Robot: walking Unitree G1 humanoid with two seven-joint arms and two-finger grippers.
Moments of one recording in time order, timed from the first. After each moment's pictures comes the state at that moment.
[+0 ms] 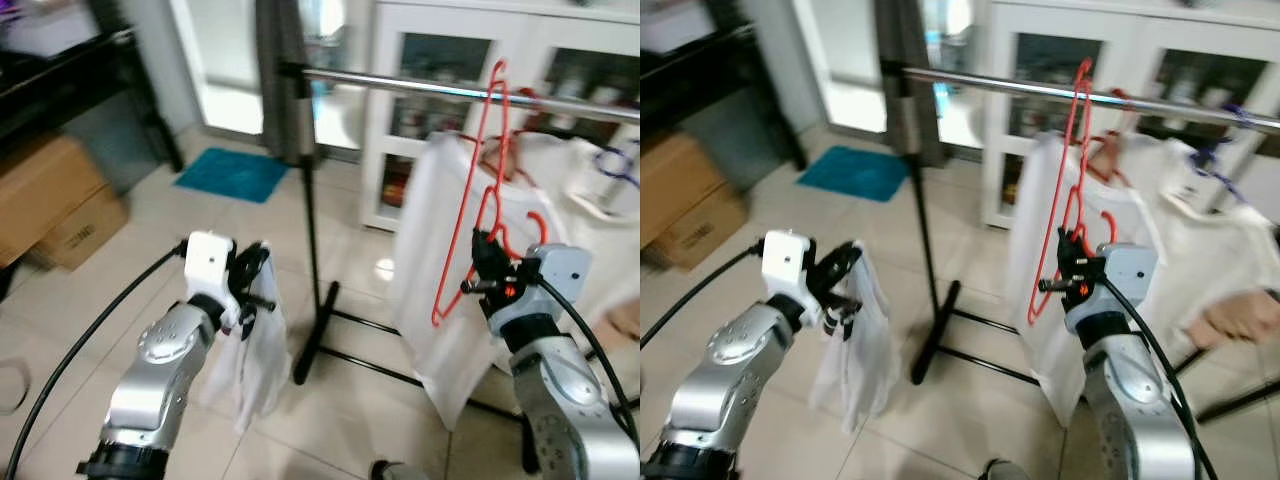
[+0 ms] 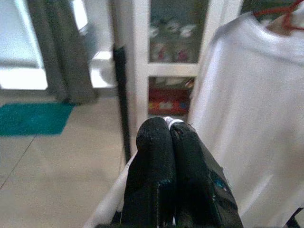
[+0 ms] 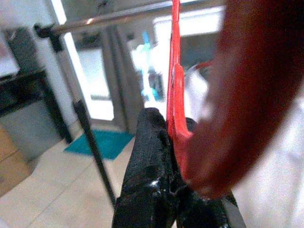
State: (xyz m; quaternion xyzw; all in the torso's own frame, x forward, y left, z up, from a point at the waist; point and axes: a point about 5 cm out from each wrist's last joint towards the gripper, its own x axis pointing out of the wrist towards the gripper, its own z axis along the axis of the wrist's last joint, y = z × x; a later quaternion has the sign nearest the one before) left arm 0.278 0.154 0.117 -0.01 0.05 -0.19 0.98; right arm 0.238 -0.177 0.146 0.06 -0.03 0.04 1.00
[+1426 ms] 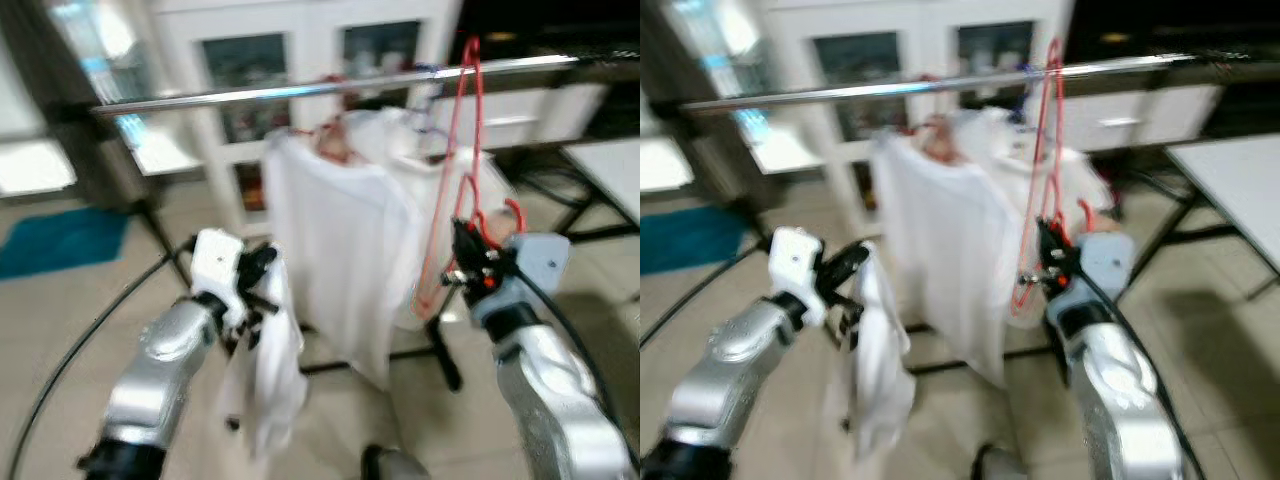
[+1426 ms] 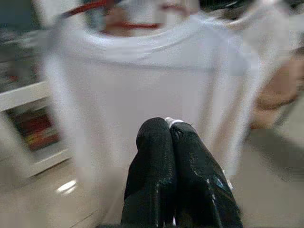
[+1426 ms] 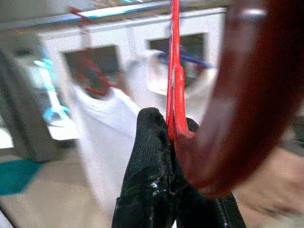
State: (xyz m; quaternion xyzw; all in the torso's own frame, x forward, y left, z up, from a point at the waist) left arm 0.275 0.139 0.117 0.01 0.06 -0.25 0.97; right arm 0.237 -0.169 0.147 0.04 -0.01 0.06 1.00
